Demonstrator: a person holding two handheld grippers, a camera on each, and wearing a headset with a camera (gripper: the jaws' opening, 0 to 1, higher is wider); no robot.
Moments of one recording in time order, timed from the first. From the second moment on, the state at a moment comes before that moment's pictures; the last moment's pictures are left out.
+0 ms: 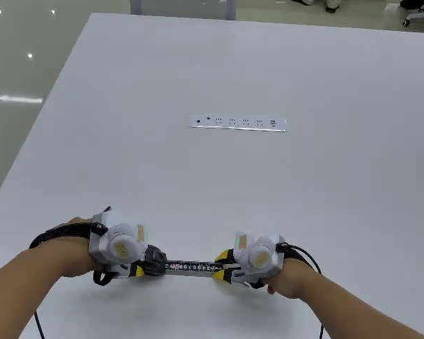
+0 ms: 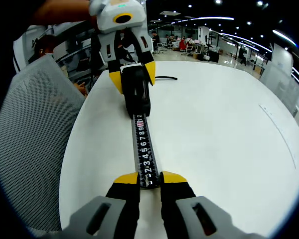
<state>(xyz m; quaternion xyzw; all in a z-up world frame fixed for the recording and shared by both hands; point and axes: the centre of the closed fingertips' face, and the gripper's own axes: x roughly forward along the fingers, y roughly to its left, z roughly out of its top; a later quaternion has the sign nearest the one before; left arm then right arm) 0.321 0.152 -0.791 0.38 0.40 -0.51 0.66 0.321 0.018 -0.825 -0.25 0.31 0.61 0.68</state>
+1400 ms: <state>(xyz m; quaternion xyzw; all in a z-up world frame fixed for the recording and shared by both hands) 0.322 0.154 -0.796 0.38 0.40 -0.50 0.66 0.326 -0.024 -0.827 -0.26 0.32 0.60 0.69</state>
